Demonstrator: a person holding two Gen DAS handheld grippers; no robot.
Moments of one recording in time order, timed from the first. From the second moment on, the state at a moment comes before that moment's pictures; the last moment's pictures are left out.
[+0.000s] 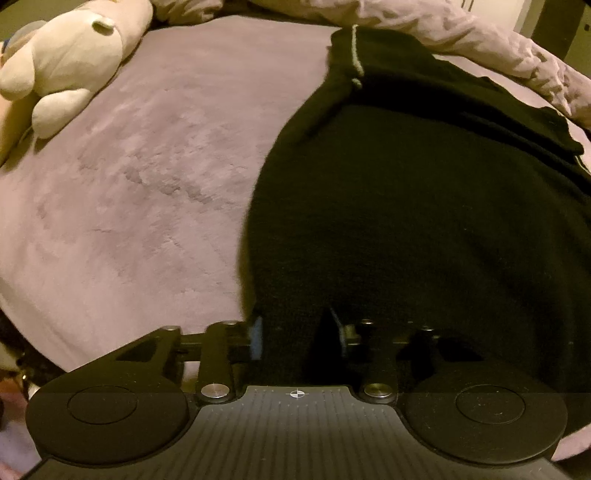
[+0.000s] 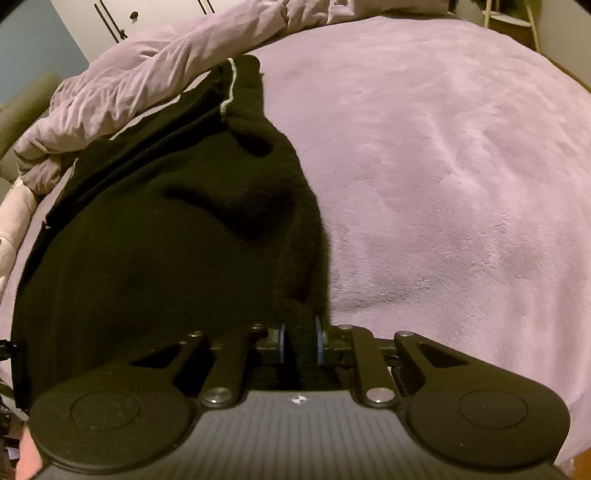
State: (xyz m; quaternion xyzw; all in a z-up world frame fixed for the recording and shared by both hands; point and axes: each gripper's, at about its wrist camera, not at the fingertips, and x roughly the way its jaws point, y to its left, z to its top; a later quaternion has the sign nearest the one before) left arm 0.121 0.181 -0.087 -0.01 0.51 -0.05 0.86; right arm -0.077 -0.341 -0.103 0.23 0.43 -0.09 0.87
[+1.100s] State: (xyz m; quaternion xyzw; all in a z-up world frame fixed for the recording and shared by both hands) left arm 0.140 0.195 -0.023 -0.15 0.47 -0.30 0.82; right arm -0.032 -0.343 -0.061 0.33 0.44 0.08 0.83
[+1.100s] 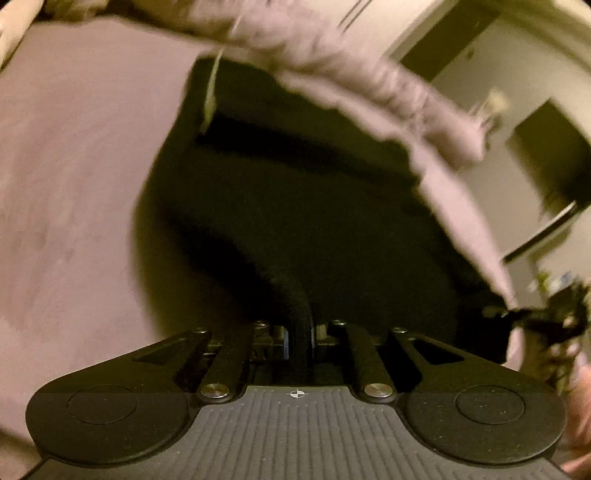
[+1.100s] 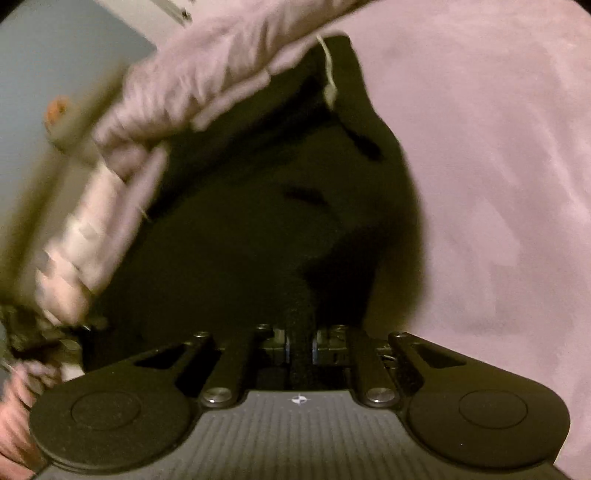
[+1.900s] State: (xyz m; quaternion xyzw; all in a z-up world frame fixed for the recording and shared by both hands) left arm 0.228 0.209 -0.037 -0.06 0.38 -0.15 0.91; right arm 0.053 -0.392 -0.044 0.29 0.32 -0.12 0.90
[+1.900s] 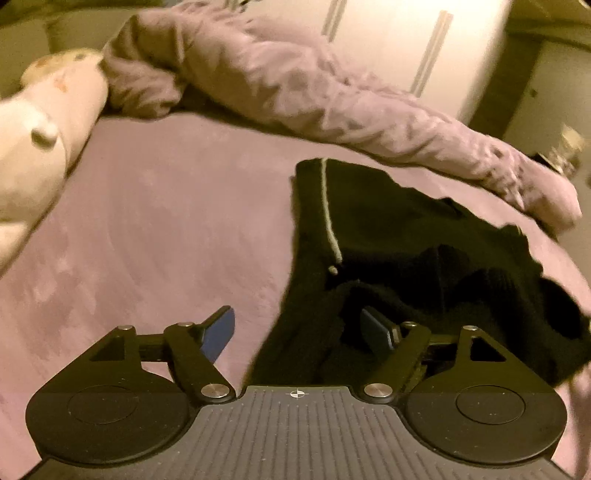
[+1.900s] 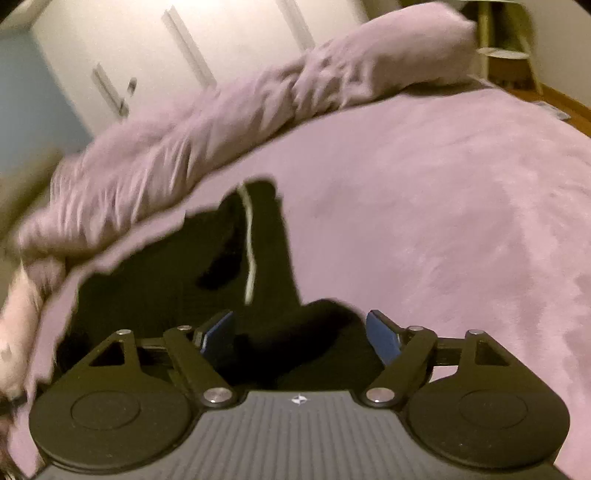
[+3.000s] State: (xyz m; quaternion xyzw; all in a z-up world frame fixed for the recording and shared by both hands) left arm 0.255 0.118 -0.061 0.14 0.34 -0.28 0.89; right arm 0.120 -0.335 -0.054 -0.03 0.37 -0.01 0.93
